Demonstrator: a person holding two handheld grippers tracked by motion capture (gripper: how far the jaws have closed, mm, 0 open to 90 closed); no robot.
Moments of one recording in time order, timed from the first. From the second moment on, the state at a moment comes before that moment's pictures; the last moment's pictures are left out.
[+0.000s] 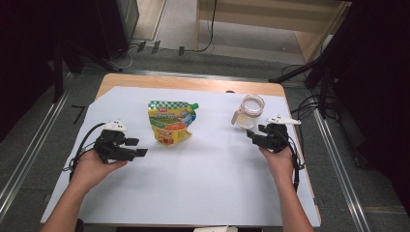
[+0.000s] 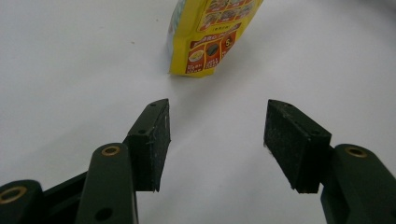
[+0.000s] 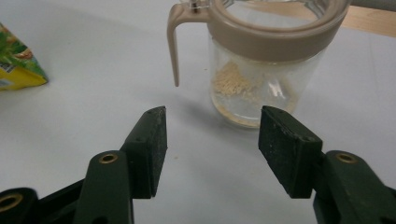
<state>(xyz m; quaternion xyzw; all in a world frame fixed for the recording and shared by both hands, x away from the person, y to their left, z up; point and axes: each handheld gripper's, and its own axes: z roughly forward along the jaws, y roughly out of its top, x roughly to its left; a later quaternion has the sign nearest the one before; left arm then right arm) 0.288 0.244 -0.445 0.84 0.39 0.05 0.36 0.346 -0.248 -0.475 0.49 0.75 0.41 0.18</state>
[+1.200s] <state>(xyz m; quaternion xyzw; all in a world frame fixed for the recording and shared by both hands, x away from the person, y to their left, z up) 0.285 0.247 -0.446 0.84 0.40 0.07 0.35 0.411 -0.241 -0.511 0.52 0.71 0.42 0.21</state>
